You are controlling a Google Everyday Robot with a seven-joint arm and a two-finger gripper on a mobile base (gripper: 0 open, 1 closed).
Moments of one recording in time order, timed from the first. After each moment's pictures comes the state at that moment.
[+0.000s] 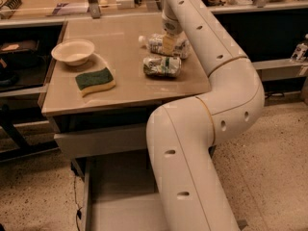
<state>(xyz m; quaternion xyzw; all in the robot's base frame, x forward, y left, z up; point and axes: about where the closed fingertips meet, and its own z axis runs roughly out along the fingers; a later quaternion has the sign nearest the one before) 0.841 -0.088 0.842 -0.51 0.84 -0.10 0.18</state>
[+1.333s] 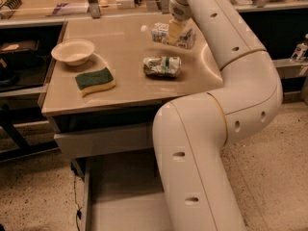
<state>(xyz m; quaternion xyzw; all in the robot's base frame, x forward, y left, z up) 0.833 -0.110 0.899 -0.49 0.84 -0.11 0.22</state>
